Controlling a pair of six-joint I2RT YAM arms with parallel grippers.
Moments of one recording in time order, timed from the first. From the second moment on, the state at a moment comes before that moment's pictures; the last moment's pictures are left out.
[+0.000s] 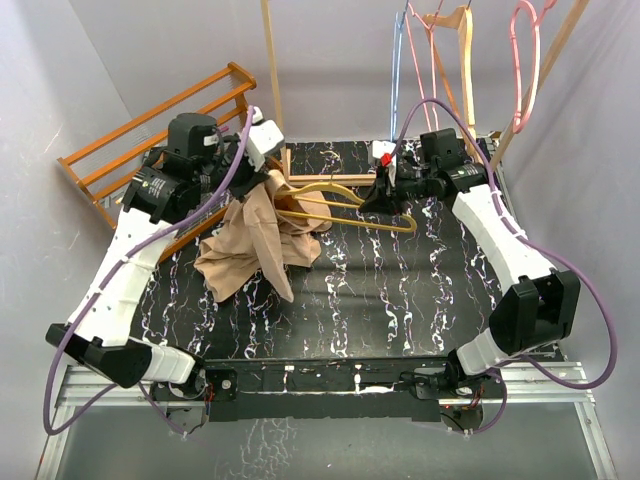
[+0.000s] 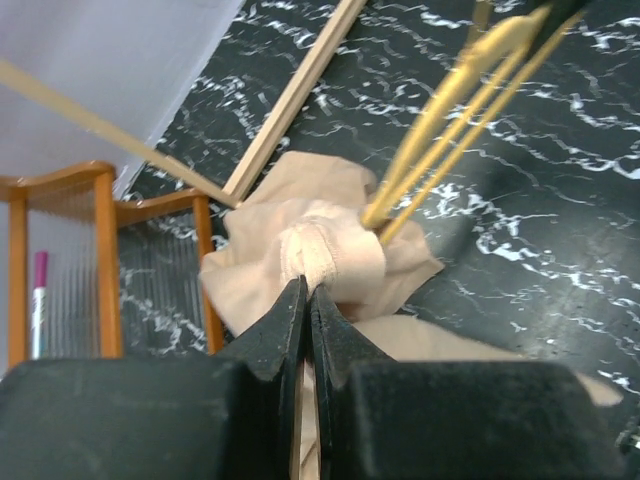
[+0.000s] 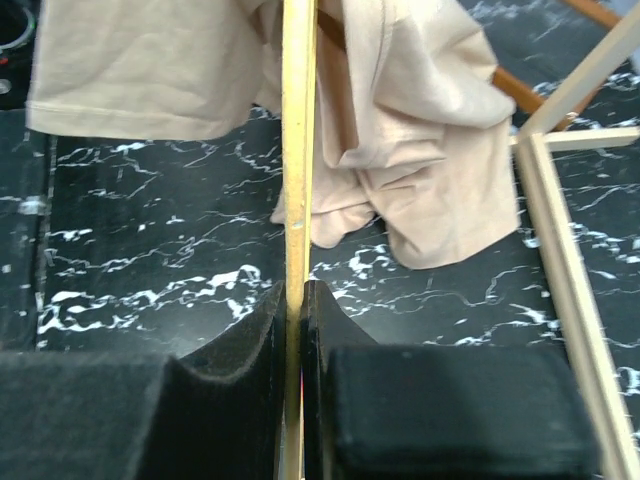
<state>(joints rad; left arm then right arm) -0.46 1.37 1.74 -0.88 0.35 0.50 0.24 1.51 1.44 -0.68 -1.04 -0.76</state>
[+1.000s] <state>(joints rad) -0.34 1.46 1.81 -1.02 0.57 0.75 0.18 1.75 1.77 -1.16 -1.20 -1.13</state>
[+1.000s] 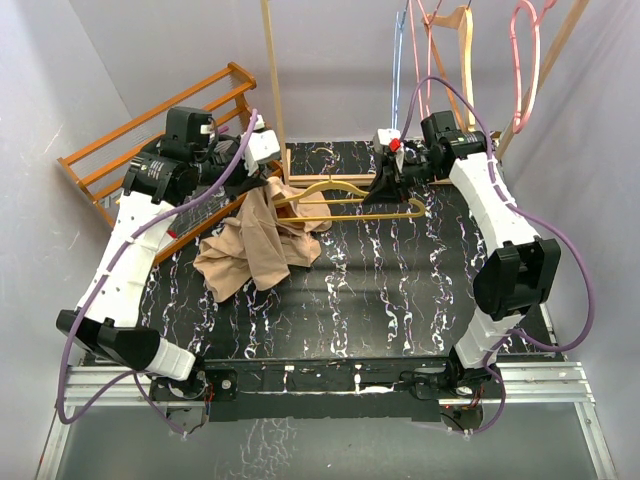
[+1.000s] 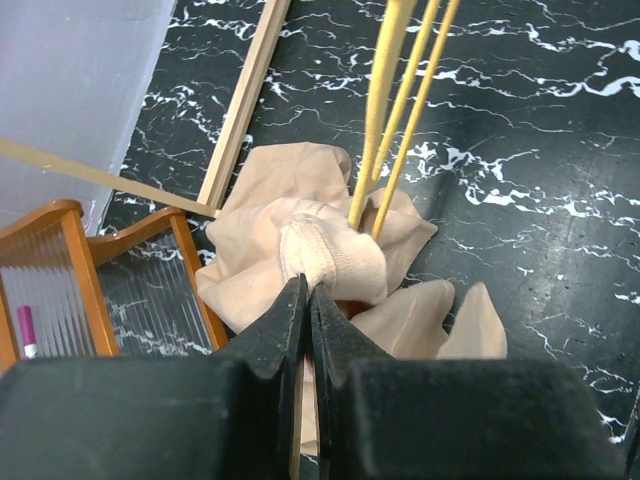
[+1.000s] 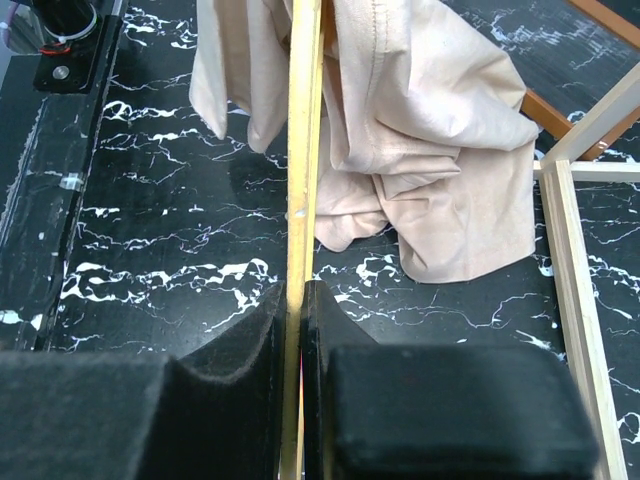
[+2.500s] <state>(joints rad) -0.47 1.55 1.97 -0.89 0.42 0.46 0.26 1.67 1.55 -0.76 -1.17 -0.85</state>
